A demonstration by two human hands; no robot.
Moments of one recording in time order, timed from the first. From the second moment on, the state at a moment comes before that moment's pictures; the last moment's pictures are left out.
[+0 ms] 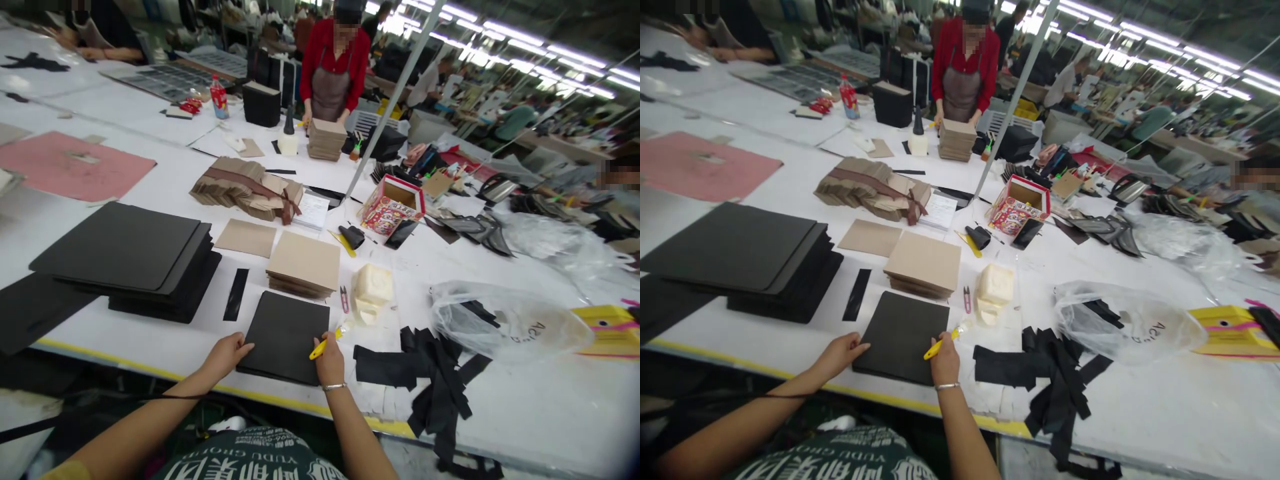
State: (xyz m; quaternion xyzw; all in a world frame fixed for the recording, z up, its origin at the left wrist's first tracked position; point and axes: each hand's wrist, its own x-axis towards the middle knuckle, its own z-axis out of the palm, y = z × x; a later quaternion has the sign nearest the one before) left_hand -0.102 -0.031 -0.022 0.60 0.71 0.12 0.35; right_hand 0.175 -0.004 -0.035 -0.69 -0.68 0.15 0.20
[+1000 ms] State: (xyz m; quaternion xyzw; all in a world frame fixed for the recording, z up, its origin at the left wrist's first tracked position) left_hand -0.031 -0.054 -0.015 0.93 0.32 0.07 0.19; right_hand 0.080 0.069 0.009 -0.49 -0.68 0.51 0.19
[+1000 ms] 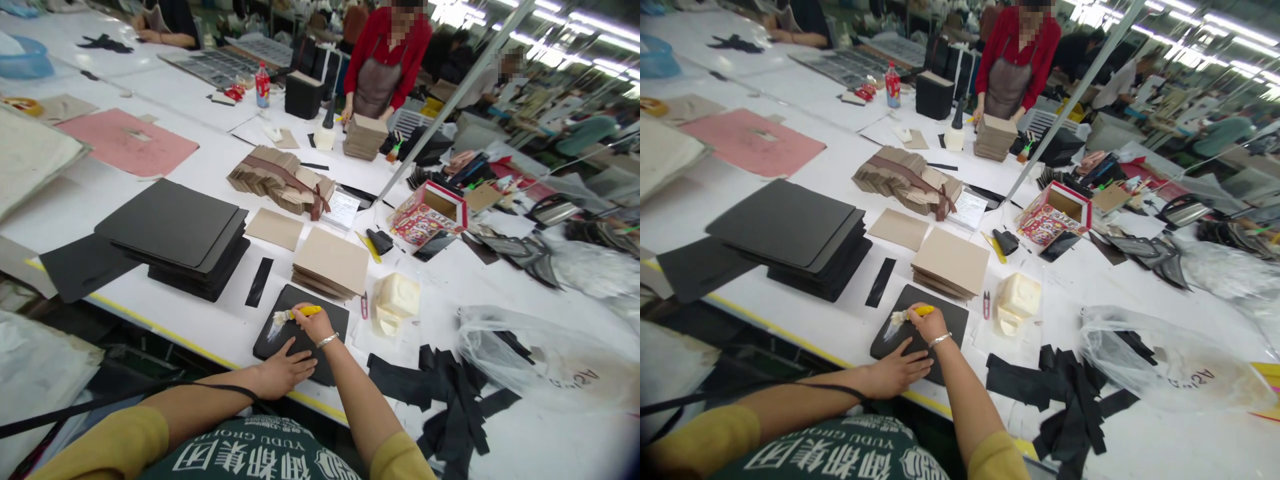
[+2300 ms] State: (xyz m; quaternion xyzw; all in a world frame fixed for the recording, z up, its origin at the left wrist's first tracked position) left_hand -0.031 -0.031 -0.004 0.94 0.30 0.03 0.14; right_hand 0.221 -0.065 0.059 -0.49 -0.80 0.29 0.17
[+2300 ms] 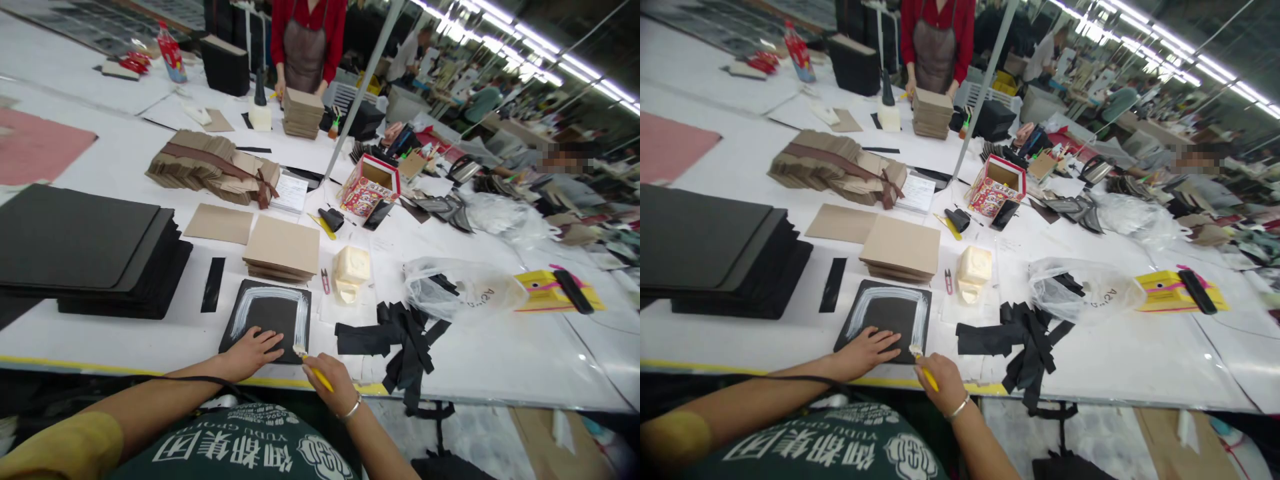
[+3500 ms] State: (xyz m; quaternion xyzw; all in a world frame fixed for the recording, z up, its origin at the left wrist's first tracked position) left_hand -0.052 0.189 0.107 0.65 0.72 0.19 0.12; right_hand 0.148 0.167 0.025 -0.69 -0.62 0.12 0.35
